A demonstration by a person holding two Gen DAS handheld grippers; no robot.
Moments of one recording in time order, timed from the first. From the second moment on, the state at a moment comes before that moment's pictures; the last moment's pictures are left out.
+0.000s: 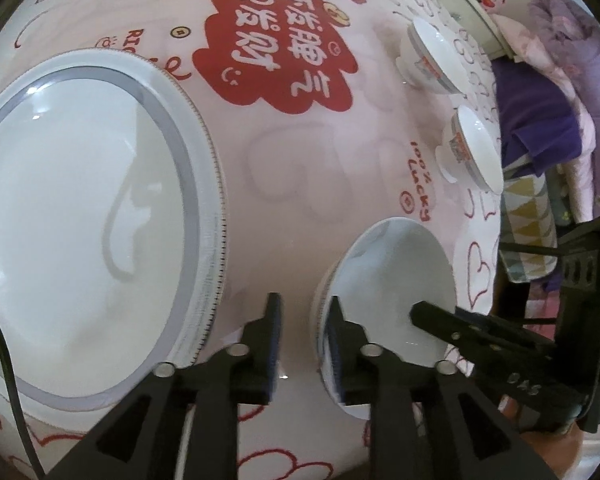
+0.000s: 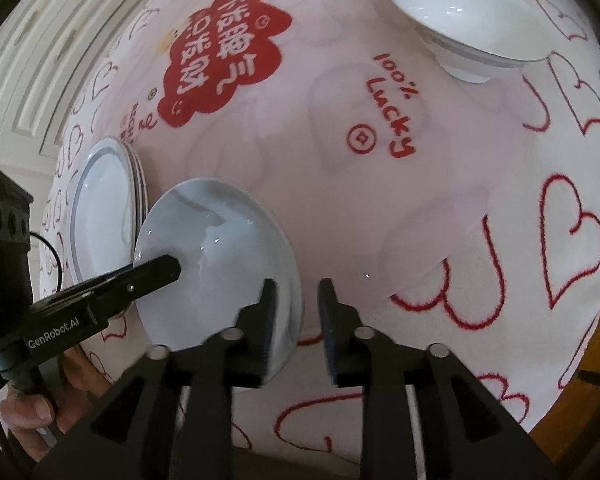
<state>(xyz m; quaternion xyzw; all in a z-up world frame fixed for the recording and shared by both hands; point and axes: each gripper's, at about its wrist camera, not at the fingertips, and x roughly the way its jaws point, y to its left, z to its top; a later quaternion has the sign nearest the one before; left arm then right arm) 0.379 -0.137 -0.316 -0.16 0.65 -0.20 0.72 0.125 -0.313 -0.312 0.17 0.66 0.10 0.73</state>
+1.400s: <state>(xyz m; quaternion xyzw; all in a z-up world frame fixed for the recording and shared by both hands) 0.404 -0.180 -0.178 -0.07 0.47 -0.25 0.84 0.135 -0.481 -0.225 0.36 0.46 0.03 0.81</state>
